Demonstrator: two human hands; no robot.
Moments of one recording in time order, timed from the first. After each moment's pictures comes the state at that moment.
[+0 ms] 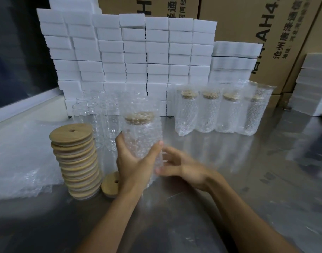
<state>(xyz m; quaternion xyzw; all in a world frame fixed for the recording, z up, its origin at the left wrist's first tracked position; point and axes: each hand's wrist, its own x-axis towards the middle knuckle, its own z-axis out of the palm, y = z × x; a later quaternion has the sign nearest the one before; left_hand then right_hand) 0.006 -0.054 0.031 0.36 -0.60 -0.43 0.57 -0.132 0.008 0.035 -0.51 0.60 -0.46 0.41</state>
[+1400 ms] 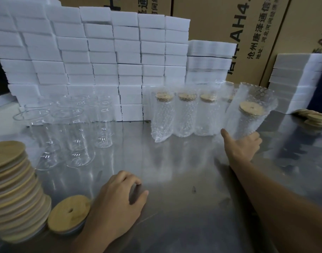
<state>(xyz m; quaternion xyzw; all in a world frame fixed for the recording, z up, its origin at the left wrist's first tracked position) -0.005 -0.061 -0.011 0.30 -0.89 -0.17 0.30 -0.358 0.027 0.013 -0.06 0.81 -0.56 -0.15</state>
